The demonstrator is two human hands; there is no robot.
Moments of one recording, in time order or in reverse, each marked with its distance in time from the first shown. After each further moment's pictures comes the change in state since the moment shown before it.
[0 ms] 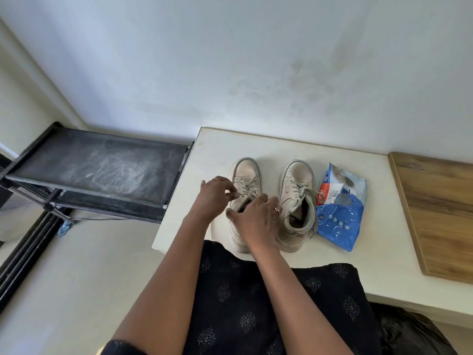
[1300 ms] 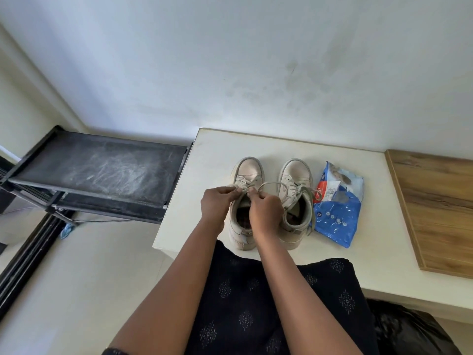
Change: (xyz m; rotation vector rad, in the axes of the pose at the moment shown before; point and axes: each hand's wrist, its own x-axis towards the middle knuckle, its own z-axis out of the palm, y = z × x) left_hand -0.019 0.018 0.022 -0.862 0.197 -0.422; right_hand 0.013 0.003 -0.008 0.644 0.105 0.164
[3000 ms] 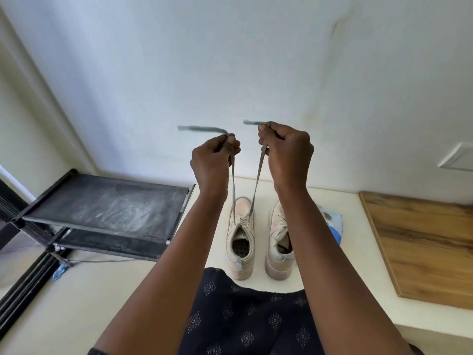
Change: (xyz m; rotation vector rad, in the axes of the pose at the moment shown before) left_hand -0.086 0.161 -0.025 -0.463 0.080 0.548; right_hand -0.032 -0.176 -0.111 0.383 0.182 -0.620
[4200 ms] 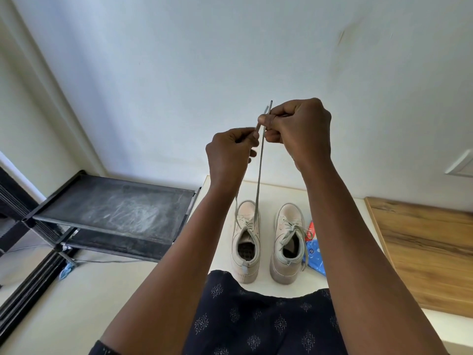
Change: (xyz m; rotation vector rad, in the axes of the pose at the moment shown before) left_hand -0.005 0.033 0.009 0.309 -0.127 0.140; right_hand 0.026 -0.046 -0.014 -0.138 -0.207 -0.115
